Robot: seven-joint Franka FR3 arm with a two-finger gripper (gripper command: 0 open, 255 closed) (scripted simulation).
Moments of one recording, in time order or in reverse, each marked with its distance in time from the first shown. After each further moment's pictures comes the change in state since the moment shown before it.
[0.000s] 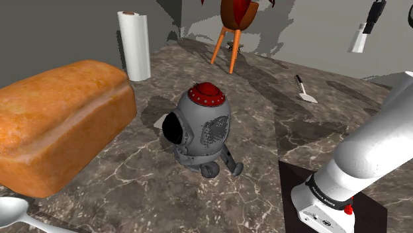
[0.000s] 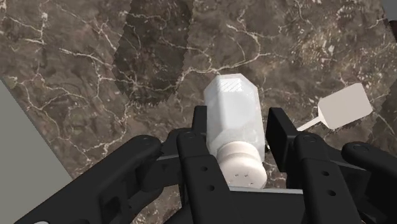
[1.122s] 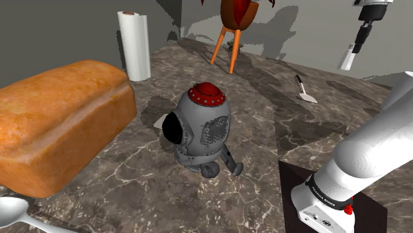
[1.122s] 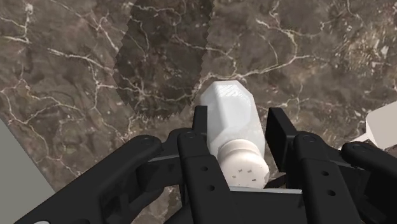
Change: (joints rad) arm -0.012 -0.050 -0.011 -0.262 -0.022 0.224 0.014
